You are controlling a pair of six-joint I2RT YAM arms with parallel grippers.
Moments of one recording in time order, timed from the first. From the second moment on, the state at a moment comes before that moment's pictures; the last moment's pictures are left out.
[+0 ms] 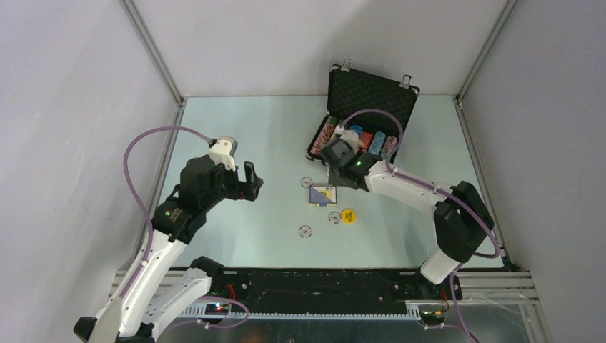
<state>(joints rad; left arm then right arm) -0.40 0.74 0.86 -0.60 0.01 -0.19 0.84 1.64 1.22 -0.56 0.37 0.71</state>
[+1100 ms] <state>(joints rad) -0.40 0.74 0.86 -0.60 0.01 -0.19 0.43 2.13 1.70 -0.52 0.47 0.53</state>
